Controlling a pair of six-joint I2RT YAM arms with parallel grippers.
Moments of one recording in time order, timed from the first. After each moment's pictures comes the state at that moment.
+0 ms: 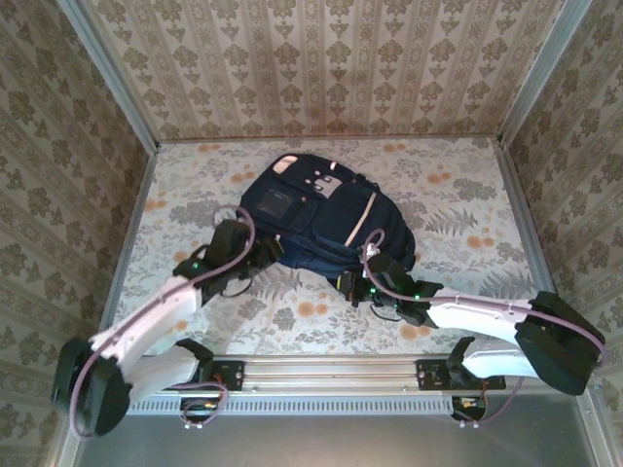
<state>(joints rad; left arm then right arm) -0.60 0.99 0.60 -0.36 0.11 -1.02 0.83 1.25 0.45 0.18 -0.05 0.89</state>
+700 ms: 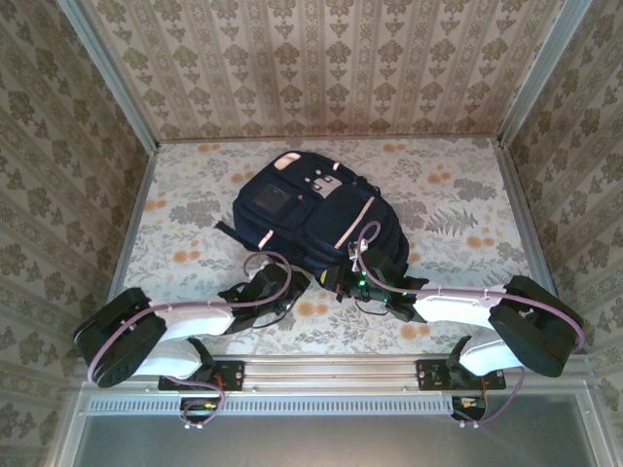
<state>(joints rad) -0.94 1.32 0.33 0.30 -0.05 -1.53 0.83 1.38 0.49 0.37 -0.14 1.11</state>
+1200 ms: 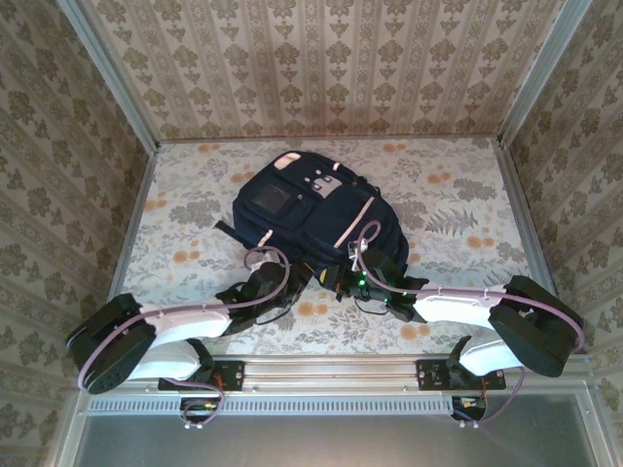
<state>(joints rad) -0.97 1.21 0.34 0.36 -0.10 -1.56 0.83 1.38 0.49 0.38 -0.14 1.11</state>
